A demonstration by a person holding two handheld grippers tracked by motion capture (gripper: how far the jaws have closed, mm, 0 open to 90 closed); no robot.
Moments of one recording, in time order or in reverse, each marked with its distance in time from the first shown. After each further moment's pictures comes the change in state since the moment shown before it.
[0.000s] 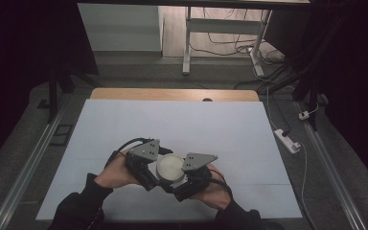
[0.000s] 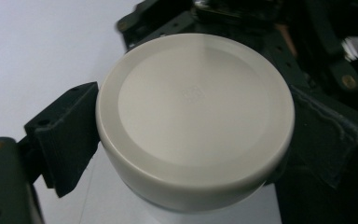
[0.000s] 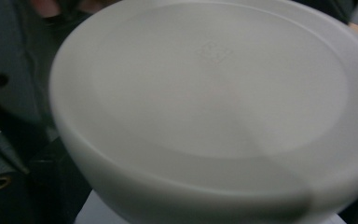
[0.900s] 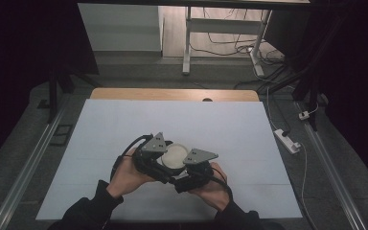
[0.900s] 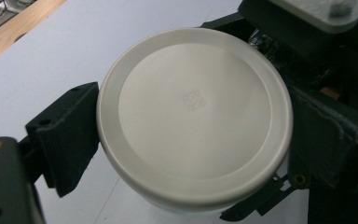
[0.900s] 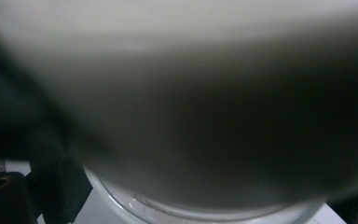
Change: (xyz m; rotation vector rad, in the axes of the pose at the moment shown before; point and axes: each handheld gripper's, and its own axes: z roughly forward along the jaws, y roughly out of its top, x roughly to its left) left arm -0.008 0.015 0.006 -0.015 0.230 -0.181; right arm -0.009 -0.006 0.004 0.039 -0.179 0.078
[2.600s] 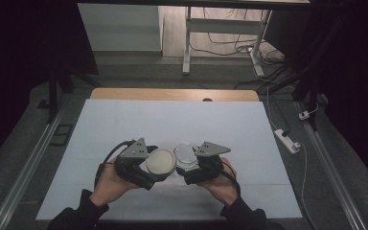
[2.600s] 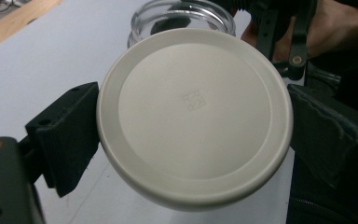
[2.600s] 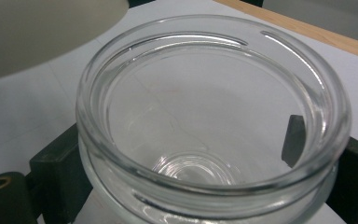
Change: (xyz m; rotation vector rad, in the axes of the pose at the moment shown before) left arm -0.005 -0.032 -0.030 -0.025 -0.001 -0.045; right arm -0.026 0.000 -0.017 -0.031 -0.062 0.053
